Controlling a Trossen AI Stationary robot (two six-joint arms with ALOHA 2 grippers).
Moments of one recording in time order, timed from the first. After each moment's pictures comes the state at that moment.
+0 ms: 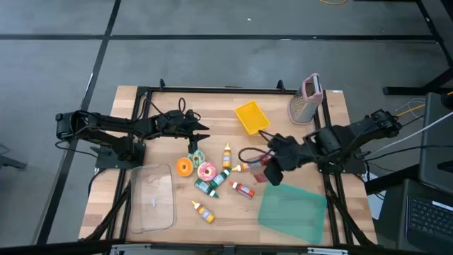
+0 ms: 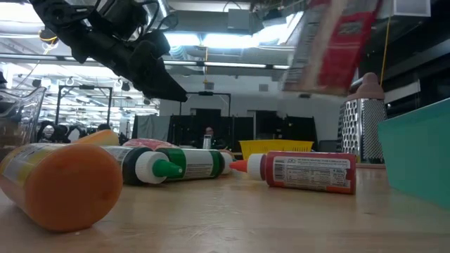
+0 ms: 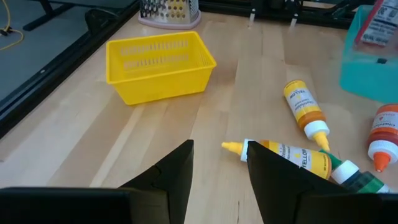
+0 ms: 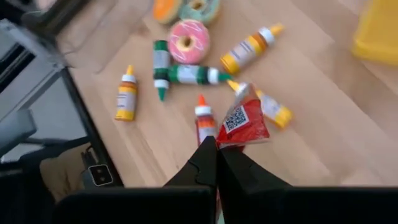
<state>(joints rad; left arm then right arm) 0.26 1.20 0.48 0.28 0.05 -0.02 0.44 1.41 1.48 -1.09 0.26 1.08</state>
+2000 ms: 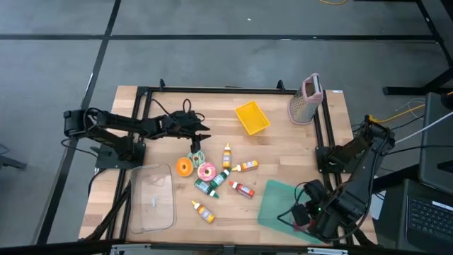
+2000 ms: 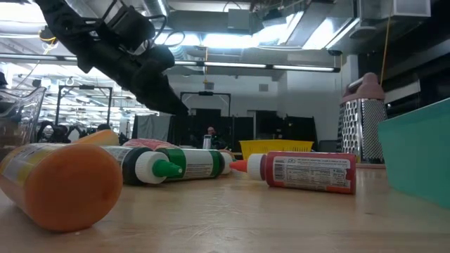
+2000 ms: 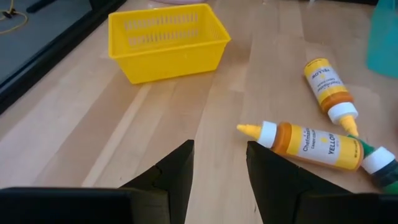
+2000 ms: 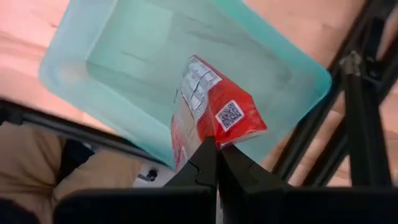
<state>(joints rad) 0.28 1.32 0.48 0.32 0.04 -0.01 0.99 1.61 1.52 -1.45 0.02 2.21</state>
